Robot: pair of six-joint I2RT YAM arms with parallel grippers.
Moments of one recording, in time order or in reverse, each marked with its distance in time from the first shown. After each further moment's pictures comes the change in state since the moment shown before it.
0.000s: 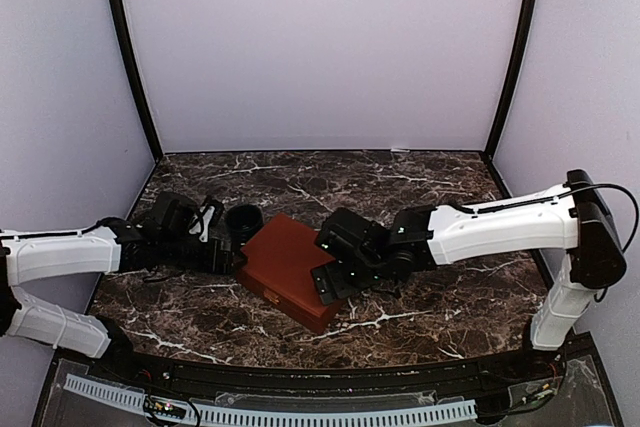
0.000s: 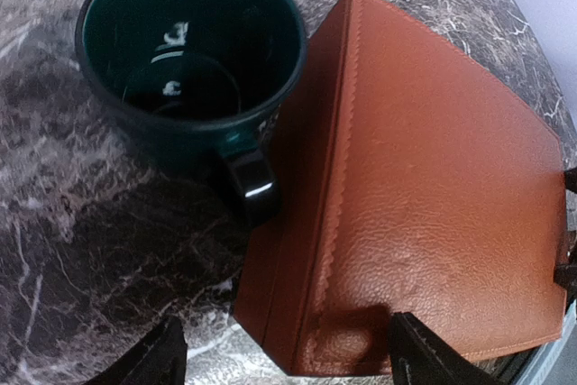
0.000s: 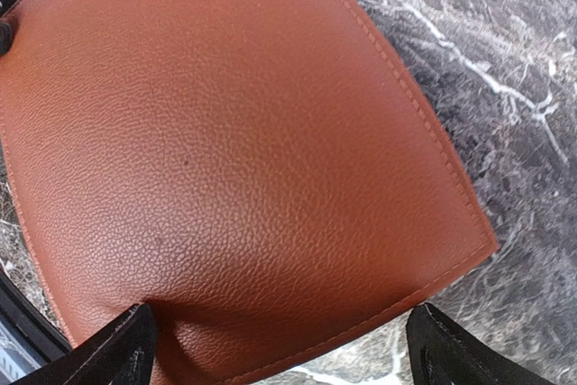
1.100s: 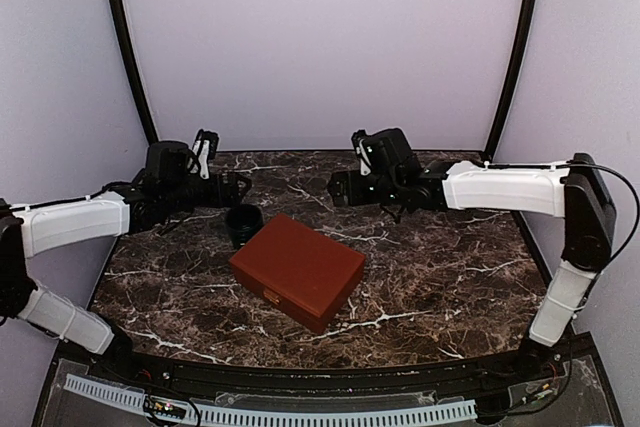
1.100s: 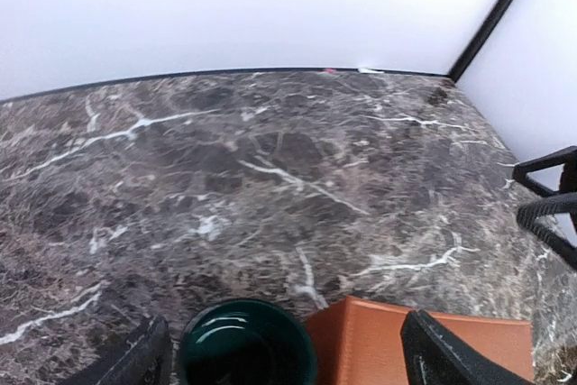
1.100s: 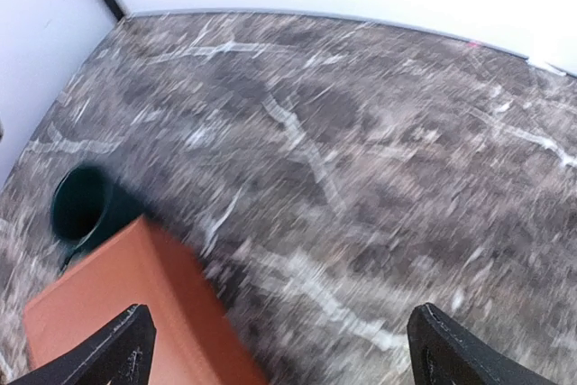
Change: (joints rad) left arm 0.091 0.130 0.232 0.288 -0.083 0.126; right arm -0.344 -0.002 0.040 0.423 -0.039 -0.235
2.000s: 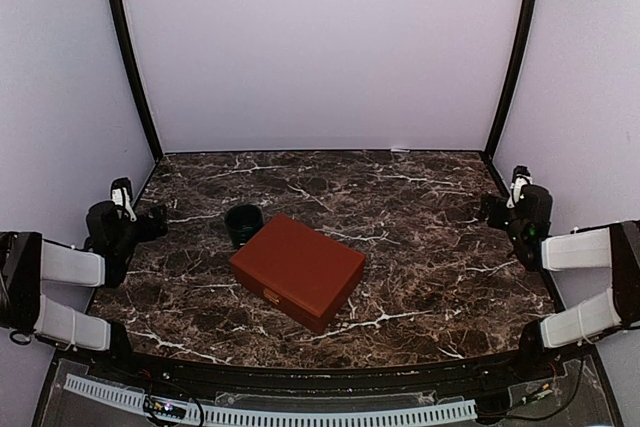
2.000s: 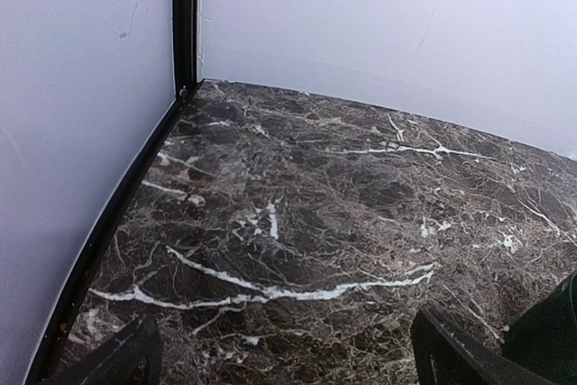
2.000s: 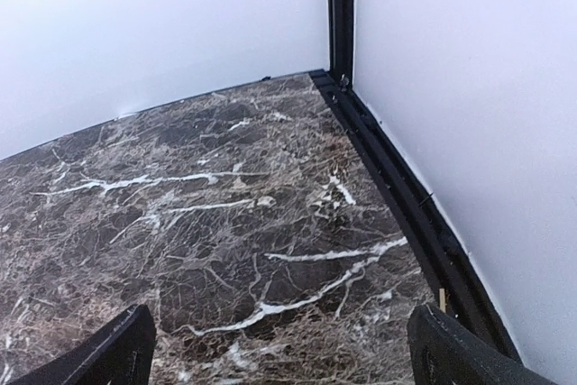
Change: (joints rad) left arm 0.611 -0.068 -0.573 0.640 0.000 0.148; right arm -0.832 -0.449 -0.896 0.723 -0.052 -0.247
